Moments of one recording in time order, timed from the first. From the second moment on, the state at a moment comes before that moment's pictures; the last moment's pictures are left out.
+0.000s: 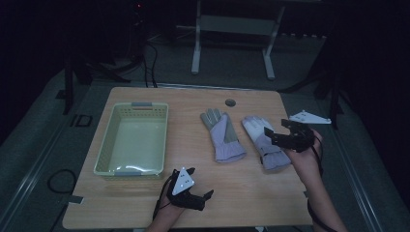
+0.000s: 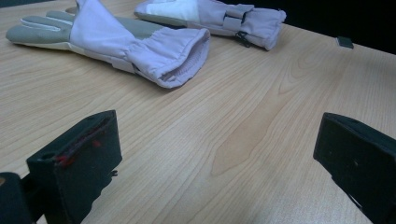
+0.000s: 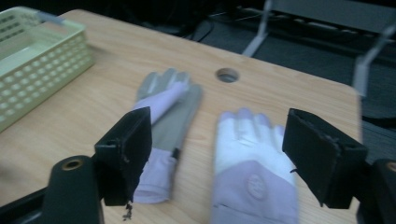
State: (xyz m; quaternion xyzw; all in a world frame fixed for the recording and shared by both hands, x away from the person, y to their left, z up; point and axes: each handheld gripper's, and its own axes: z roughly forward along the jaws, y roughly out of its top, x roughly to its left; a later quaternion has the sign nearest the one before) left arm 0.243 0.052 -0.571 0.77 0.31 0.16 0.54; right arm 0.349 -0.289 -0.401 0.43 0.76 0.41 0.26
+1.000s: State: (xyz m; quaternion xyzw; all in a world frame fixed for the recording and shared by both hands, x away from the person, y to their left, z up) left arm 0.244 0.053 -0.571 0.77 0.30 0.16 0.54; right arm 0.427 -0.195 -0.482 0.35 0.85 0.35 0.19
